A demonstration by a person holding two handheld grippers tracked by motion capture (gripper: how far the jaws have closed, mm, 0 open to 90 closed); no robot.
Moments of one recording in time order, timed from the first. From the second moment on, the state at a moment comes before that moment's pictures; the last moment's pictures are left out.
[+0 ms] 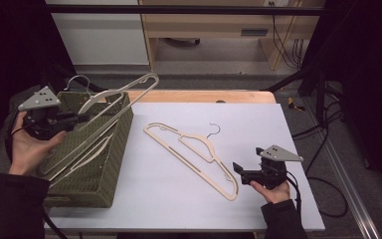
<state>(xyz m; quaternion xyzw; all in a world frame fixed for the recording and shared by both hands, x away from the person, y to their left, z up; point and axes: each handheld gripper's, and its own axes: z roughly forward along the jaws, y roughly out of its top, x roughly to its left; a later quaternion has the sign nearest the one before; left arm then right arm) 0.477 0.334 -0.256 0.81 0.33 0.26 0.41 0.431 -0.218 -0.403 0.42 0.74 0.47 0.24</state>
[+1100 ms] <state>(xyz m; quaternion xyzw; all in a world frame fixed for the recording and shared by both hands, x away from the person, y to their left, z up) 0.490 0.410 -0.329 0.82 0.40 0.28 0.31 0.432 -0.216 -0.404 0.42 0.75 0.46 0.23</state>
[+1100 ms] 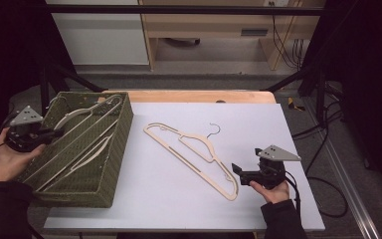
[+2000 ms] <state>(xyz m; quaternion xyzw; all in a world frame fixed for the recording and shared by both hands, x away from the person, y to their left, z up) 0.489 0.392 -0.381 0.86 0.40 0.20 0.26 0.432 -0.213 -0.404 0.42 0.75 0.46 0.23</state>
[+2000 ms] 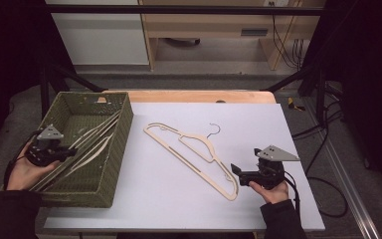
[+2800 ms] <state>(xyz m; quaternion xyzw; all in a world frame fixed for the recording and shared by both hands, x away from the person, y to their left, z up) 0.464 0.380 -0.354 0.85 0.38 0.21 0.31 0.430 -0.216 -0.402 0.42 0.74 0.47 0.24</state>
